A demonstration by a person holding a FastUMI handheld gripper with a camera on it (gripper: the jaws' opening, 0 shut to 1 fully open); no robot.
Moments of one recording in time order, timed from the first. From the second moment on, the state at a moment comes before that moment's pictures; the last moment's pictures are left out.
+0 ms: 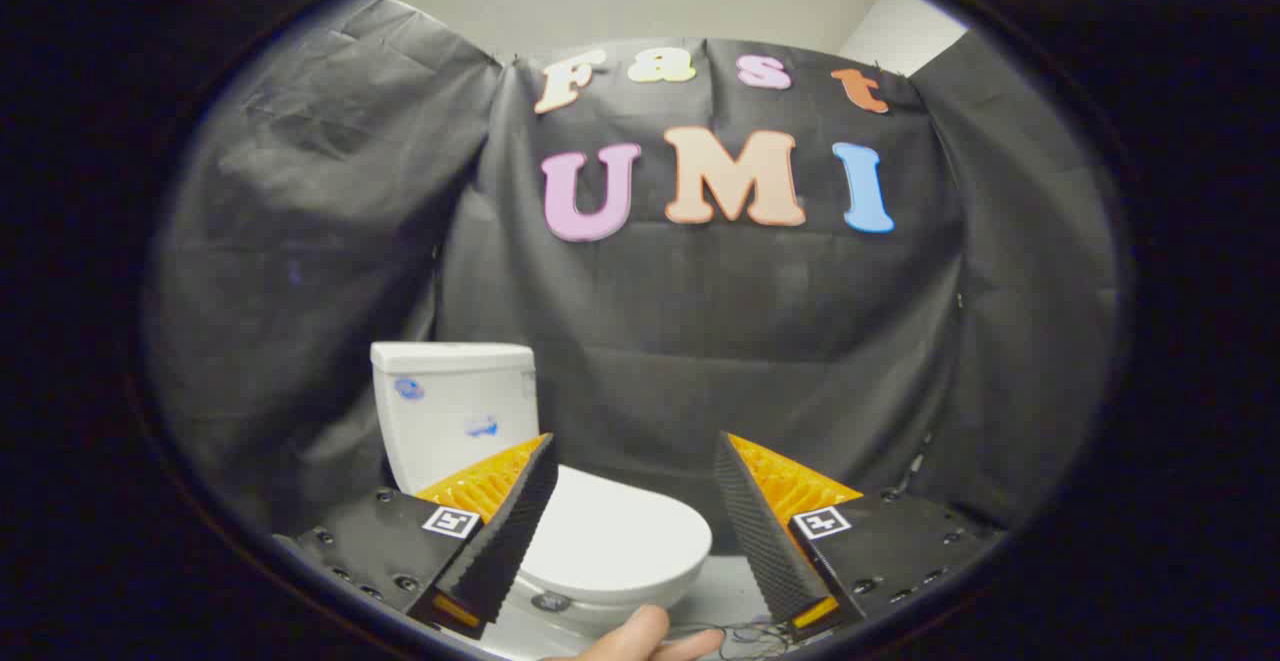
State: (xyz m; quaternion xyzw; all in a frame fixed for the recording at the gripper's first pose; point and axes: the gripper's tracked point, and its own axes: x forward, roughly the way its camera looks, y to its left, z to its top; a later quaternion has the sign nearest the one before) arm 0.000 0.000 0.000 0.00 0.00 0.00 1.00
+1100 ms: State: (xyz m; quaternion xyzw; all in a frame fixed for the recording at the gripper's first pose) arm 0.005 0.093 -0.085 0.08 0.09 0.03 0.99
